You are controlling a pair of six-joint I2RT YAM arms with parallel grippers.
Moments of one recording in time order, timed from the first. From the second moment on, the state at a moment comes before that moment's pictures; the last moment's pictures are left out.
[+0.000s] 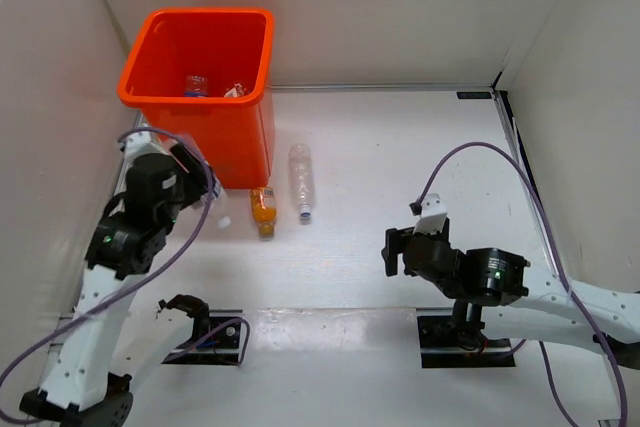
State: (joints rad) left arm -0.33 0.81 1.09 -0.84 -0.35 -0.69; right arm 1.32 0.68 0.73 -0.90 0.69 0.77
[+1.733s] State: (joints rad) left arm -0.54 0.91 1.36 -0.55 -0.55 -0.44; right arm 1.01 0.62 0.66 -0.75 0.36 0.62
